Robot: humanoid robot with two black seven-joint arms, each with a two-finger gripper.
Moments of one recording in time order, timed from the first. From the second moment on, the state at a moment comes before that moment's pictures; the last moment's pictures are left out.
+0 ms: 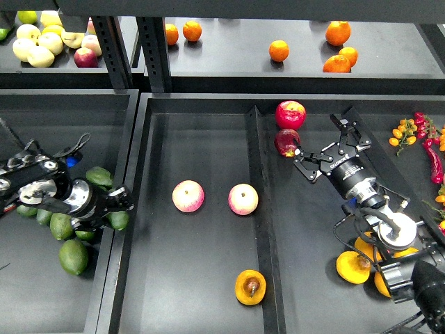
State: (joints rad) left arm -0.82 0.56 -0.15 -0.81 0.53 -0.49 0.49; right arm 0.47 0.02 1.37 0.64 -0.12 0.58 -0.19
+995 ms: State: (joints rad) left arm -0.76 0.57 -0.29 -0.78 0.52 -0.49 0.49; right arm 0.47 0.01 1.37 0.65 -0.12 0.58 -0.19
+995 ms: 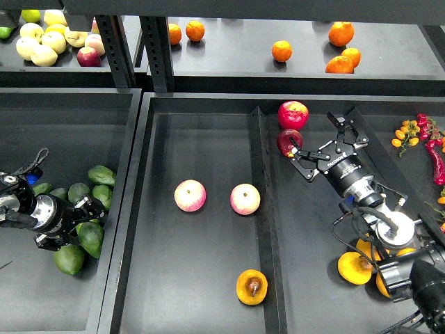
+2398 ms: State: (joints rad) left arm -0.23 0.00 -1.48 -1.16 0.16 -0.38 0.28; right arm 0.48 0.02 1.32 0.63 -0.13 0.58 -0.27
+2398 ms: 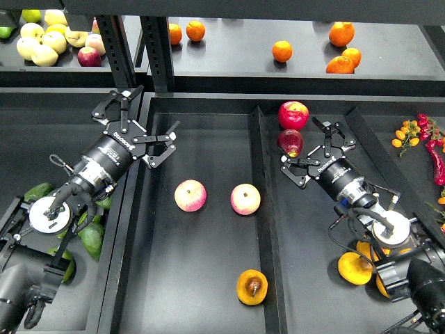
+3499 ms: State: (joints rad) left arm -0.18 0.00 -1.48 -1.12 0.13 -0.39 0.26; right arm 0.95 -0.29 0.34 0.74 -0.11 0.58 -0.49
